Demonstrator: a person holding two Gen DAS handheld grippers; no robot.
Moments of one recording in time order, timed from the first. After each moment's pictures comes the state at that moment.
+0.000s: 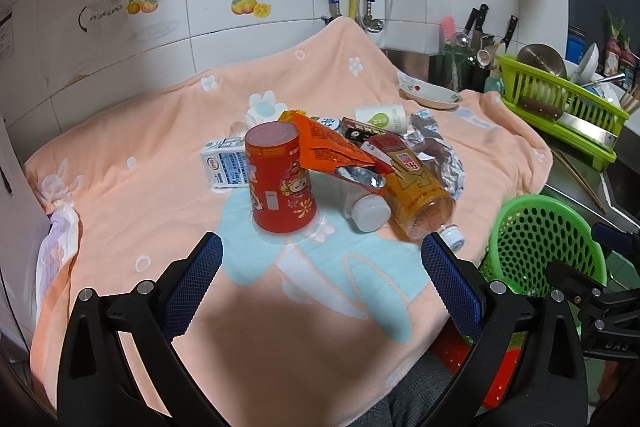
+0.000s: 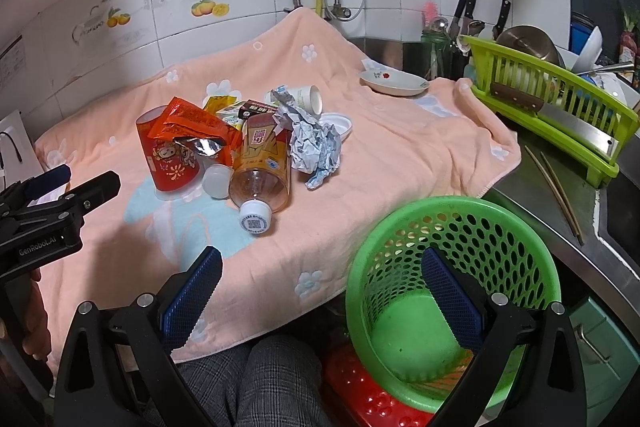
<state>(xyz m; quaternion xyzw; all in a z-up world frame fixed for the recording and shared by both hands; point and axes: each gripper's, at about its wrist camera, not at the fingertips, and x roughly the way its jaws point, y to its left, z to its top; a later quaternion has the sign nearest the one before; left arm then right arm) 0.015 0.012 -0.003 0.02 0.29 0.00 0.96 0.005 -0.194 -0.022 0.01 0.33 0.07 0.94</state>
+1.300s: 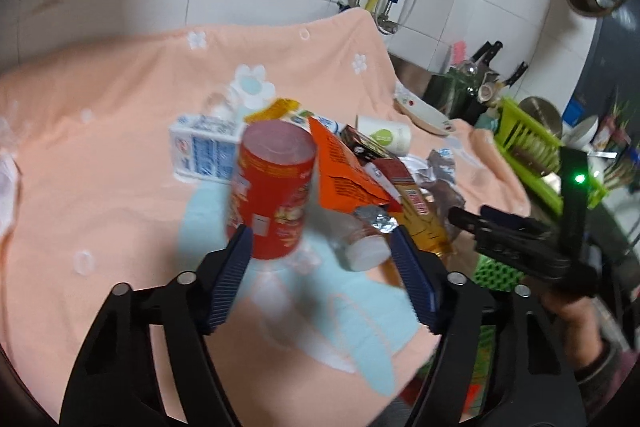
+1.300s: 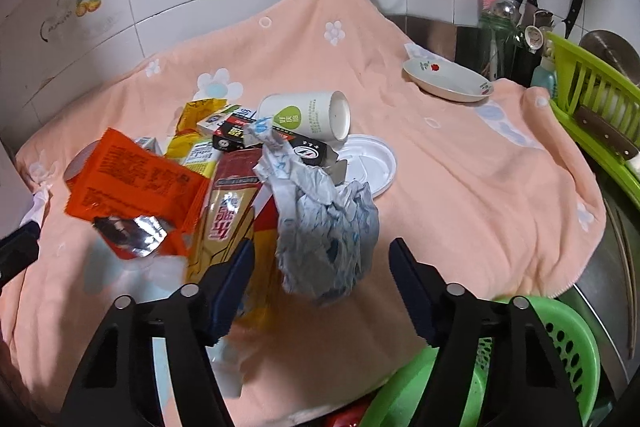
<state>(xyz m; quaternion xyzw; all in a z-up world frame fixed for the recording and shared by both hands) 0.084 0.058 -0.013 -0.13 0.32 -0.06 0.94 0.184 -0.171 -0.041 0.01 0.38 0.13 0.92</state>
